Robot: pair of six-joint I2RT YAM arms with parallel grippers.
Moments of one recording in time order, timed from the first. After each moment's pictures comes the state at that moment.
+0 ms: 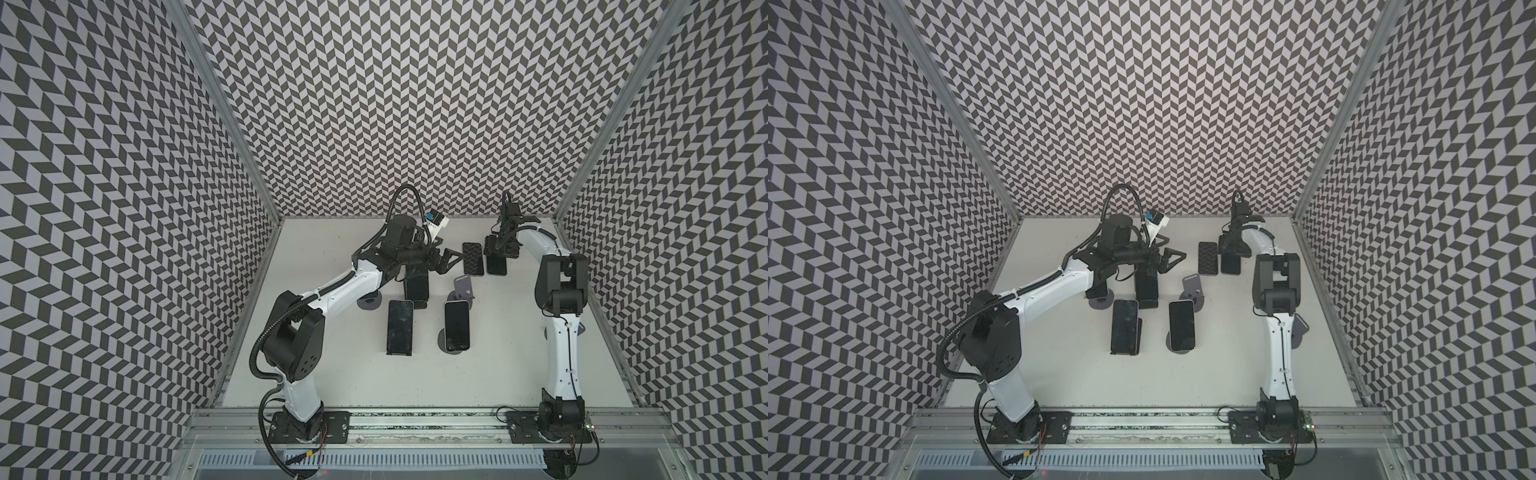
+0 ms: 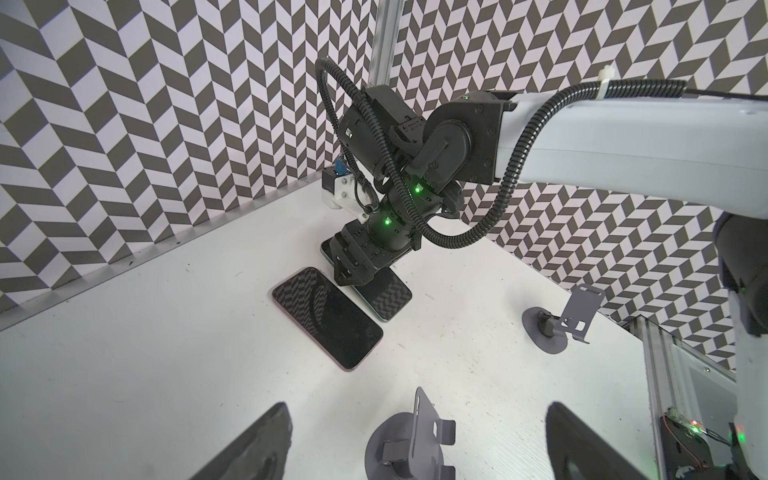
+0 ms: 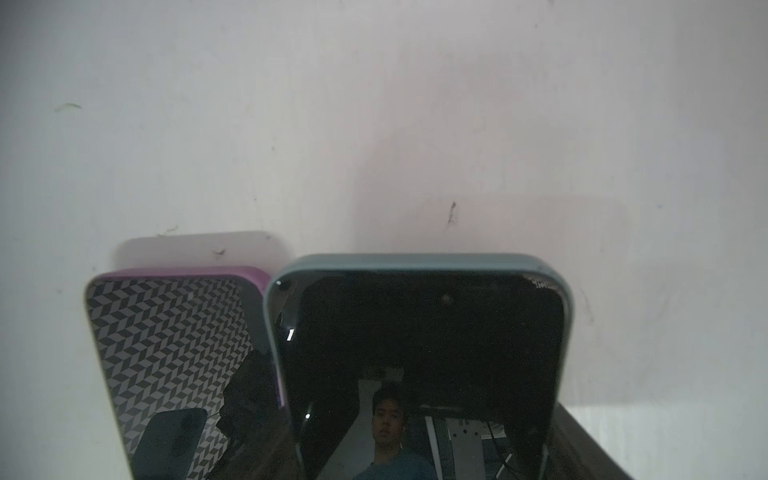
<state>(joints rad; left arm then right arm) -0.63 1.78 1.42 0.00 0.51 -0.10 0.02 2.42 2.06 -0.86 -0.04 0.18</state>
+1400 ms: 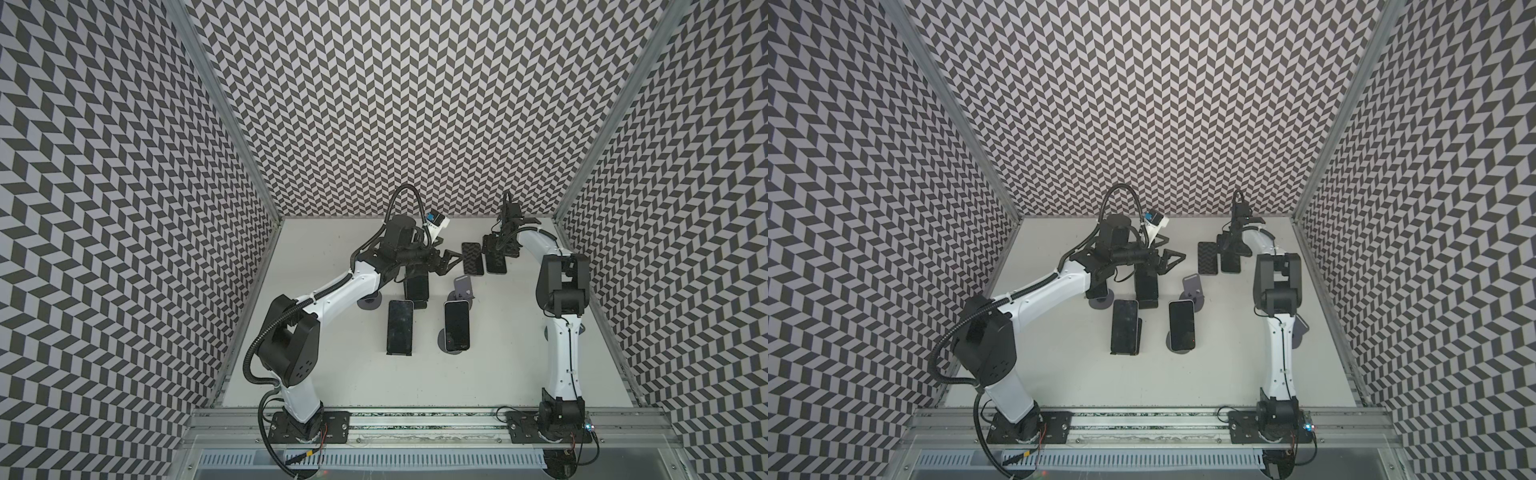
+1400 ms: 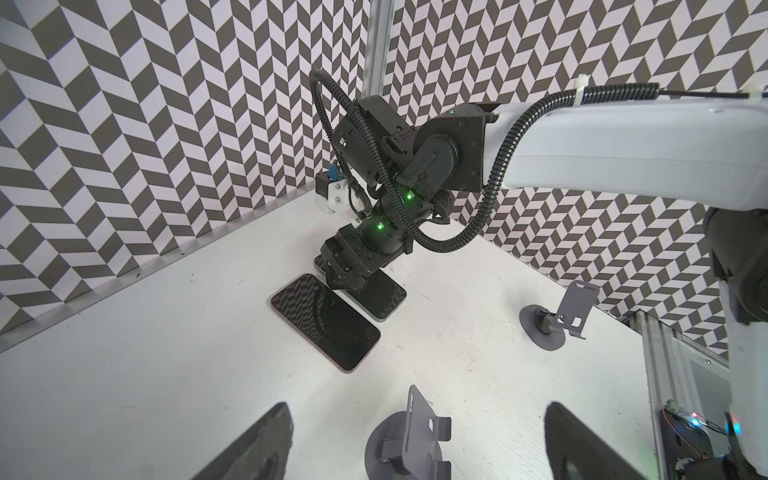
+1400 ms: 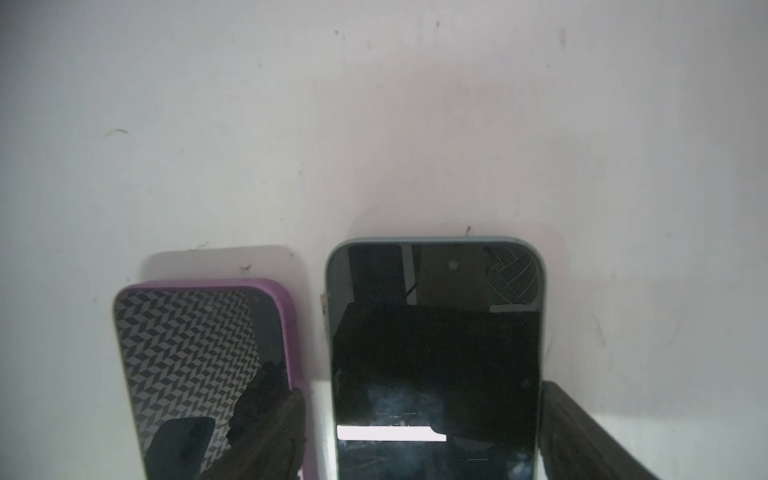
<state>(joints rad) -0.63 1.74 1.41 -0.02 0.49 -0.06 0.02 2.39 2.02 -0.79 -0.07 0.19</state>
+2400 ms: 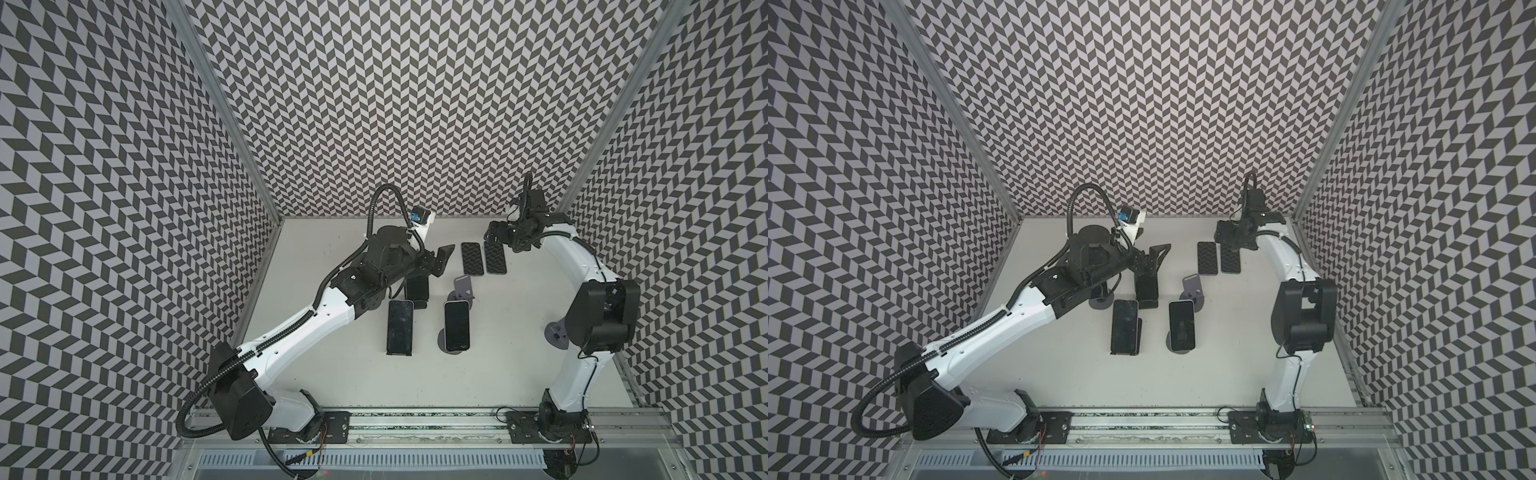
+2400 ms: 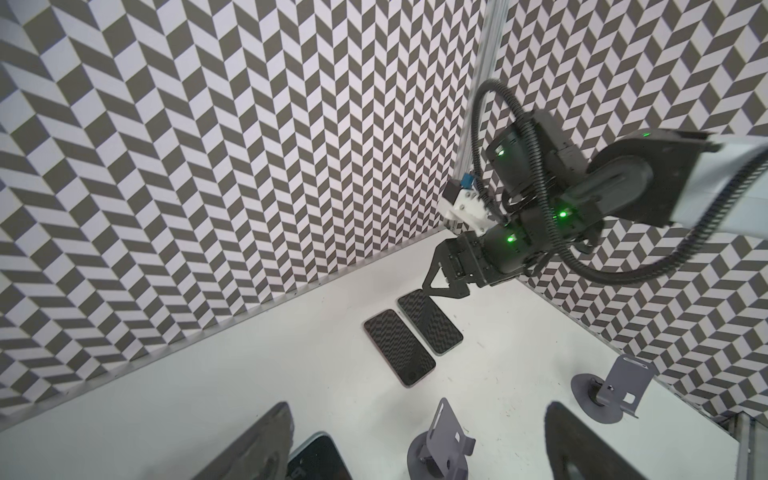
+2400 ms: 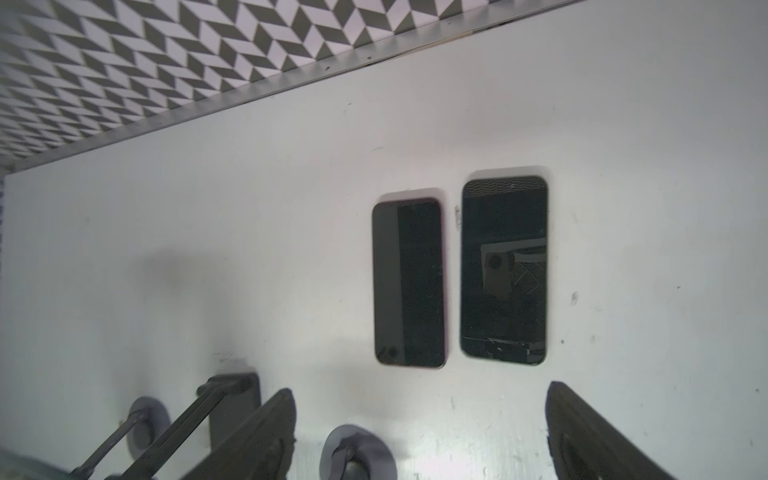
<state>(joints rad) -0.79 1.38 1.29 -0.13 -0.05 -0.14 0.08 1.85 1.68 -0.78 -0.20 0.26</state>
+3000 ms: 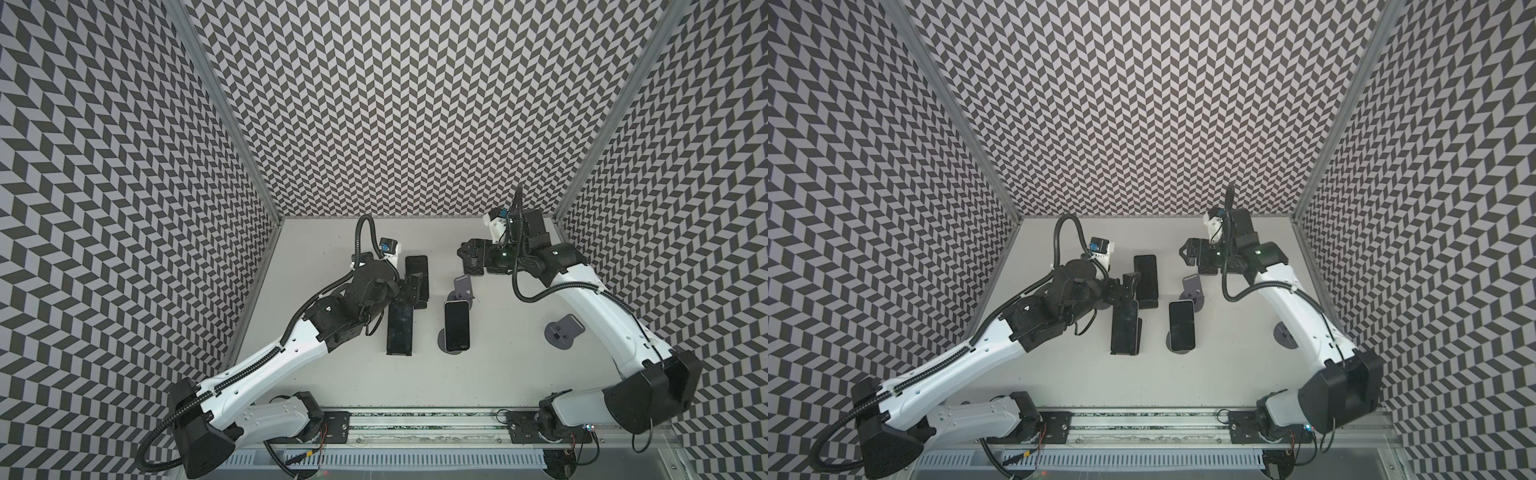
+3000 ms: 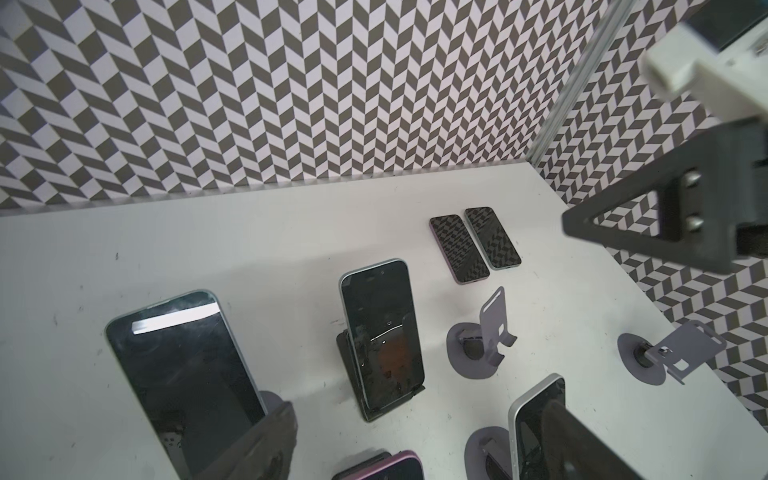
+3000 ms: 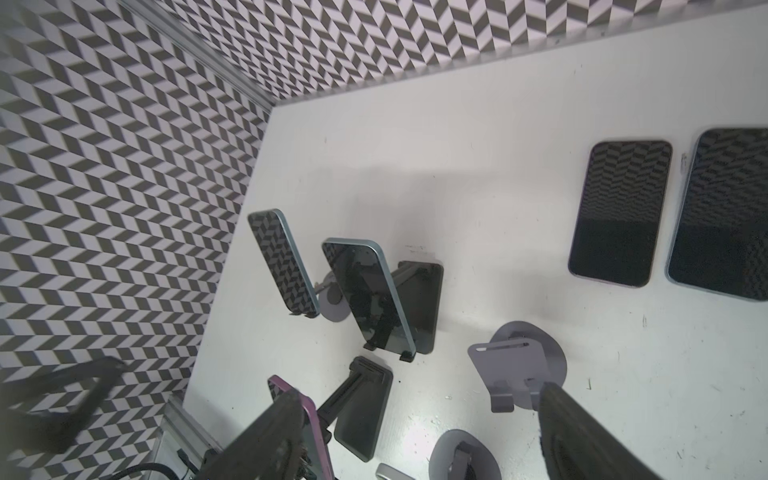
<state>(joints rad) -0.86 1.13 1.06 -0.40 -0.31 -0.40 0.34 1.39 1.39 -0.70 -0.31 0.41</state>
